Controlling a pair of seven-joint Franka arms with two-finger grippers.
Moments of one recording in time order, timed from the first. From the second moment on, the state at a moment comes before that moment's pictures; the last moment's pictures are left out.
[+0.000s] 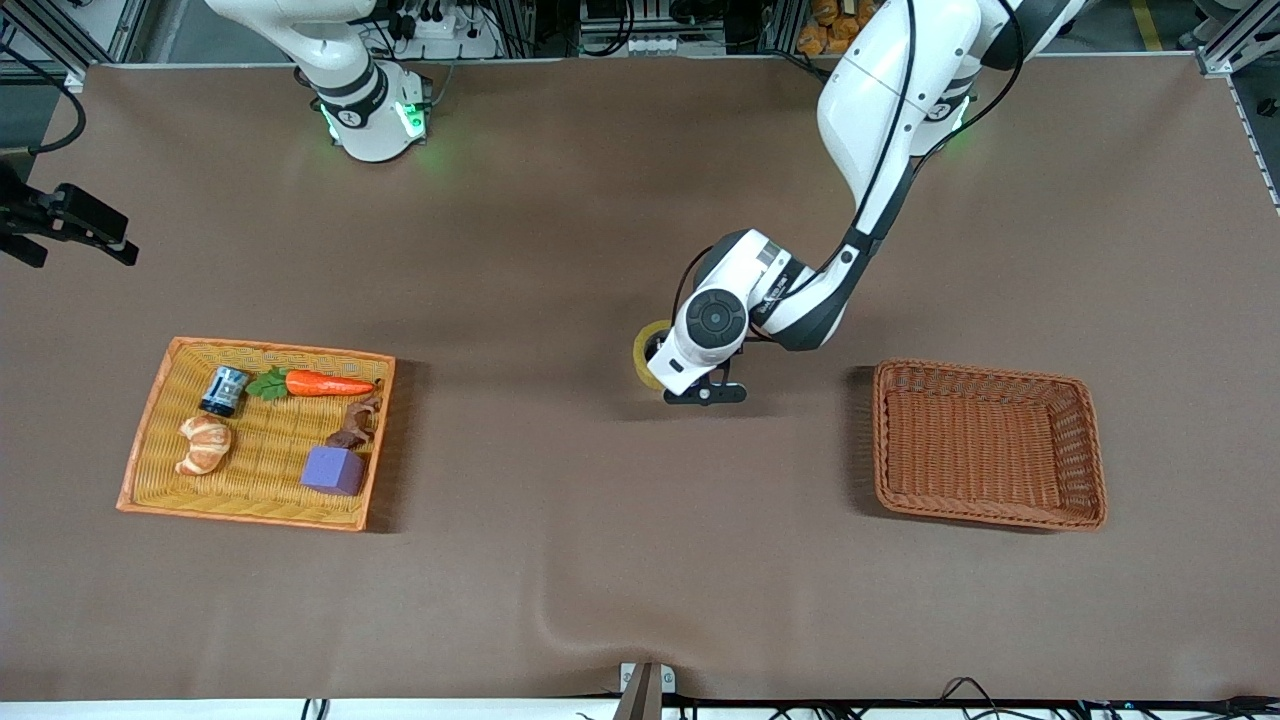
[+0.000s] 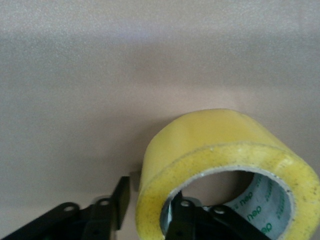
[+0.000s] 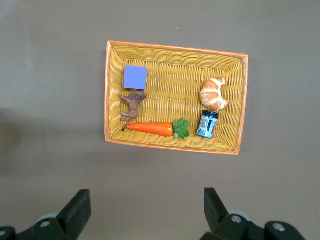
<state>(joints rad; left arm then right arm) -0.57 0.76 -0.15 -1.58 -0.08 2.17 -0.67 -0.01 -0.05 -0.05 -1.59 0.00 1.56 -0.07</state>
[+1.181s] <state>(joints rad) -0.32 0.41 -0.13 -1.55 -0.02 1.92 -0.45 -0.05 0.00 -0.05 -1.59 0.04 1.56 -0.07</state>
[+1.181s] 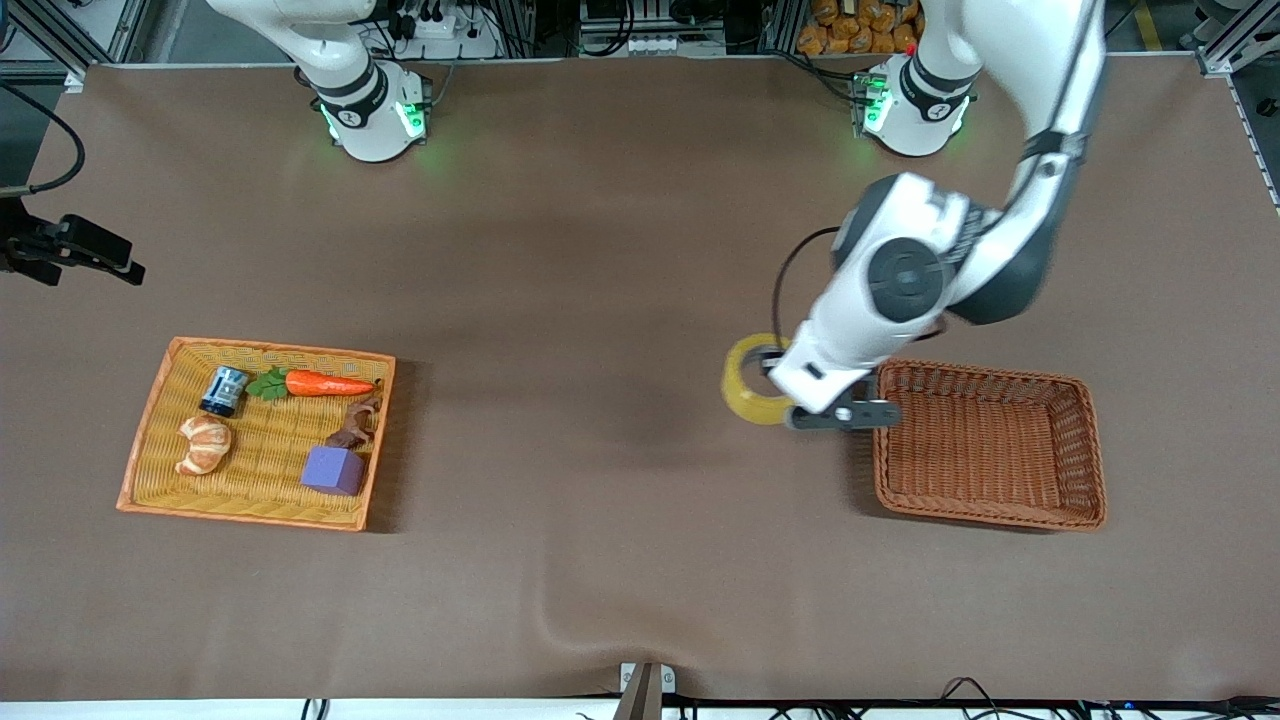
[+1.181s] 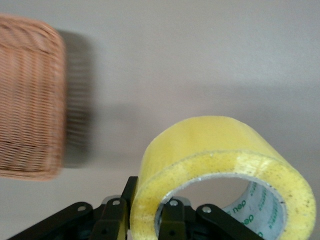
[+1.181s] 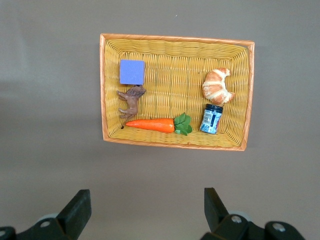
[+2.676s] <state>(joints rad) 0.09 0.36 -0.13 -1.58 0.07 1.84 -0.09 -0.05 0.00 -0.04 -1.59 0.02 1.56 -0.08</state>
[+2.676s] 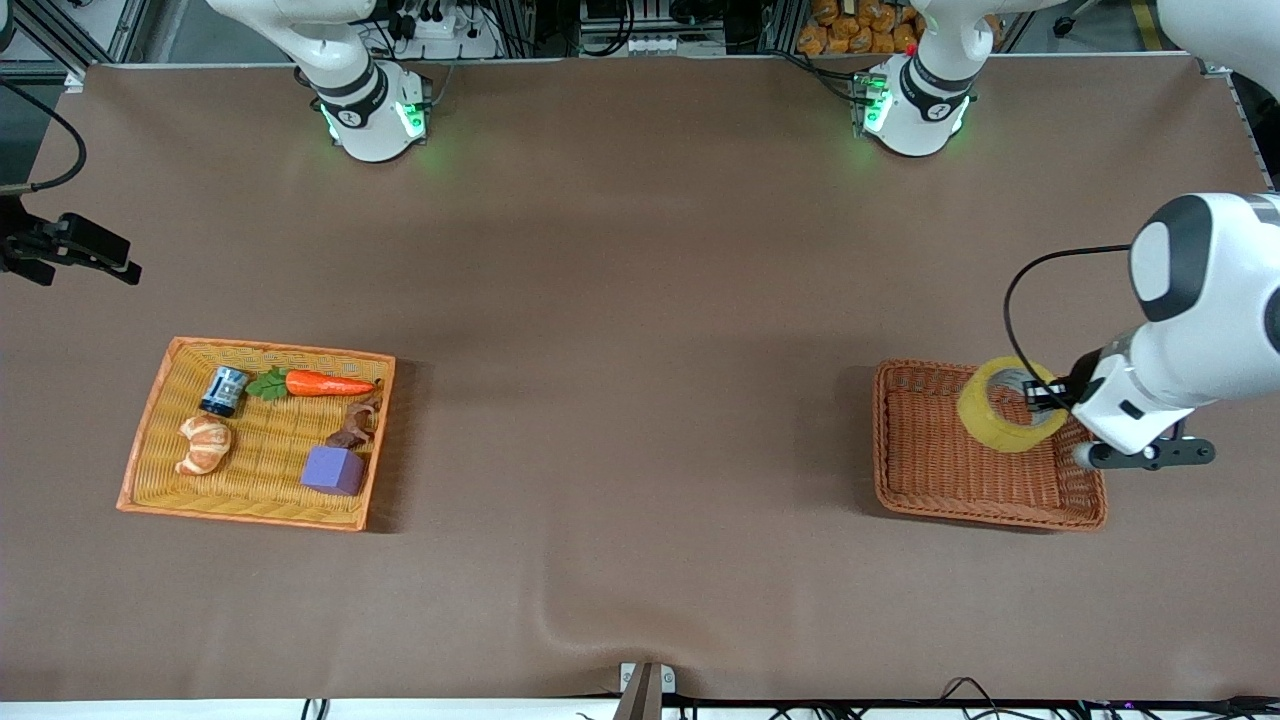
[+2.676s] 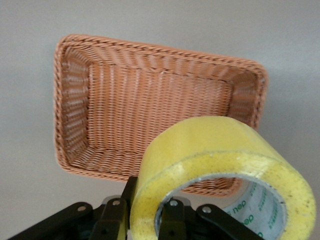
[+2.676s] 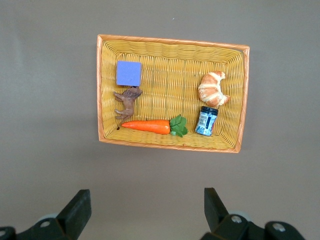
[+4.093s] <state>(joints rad) 0.13 0.61 -0.14 -1.53 0.07 2.08 -0.07 -0.04 0.00 -0.04 -1.59 0.02 1.57 -0.08</state>
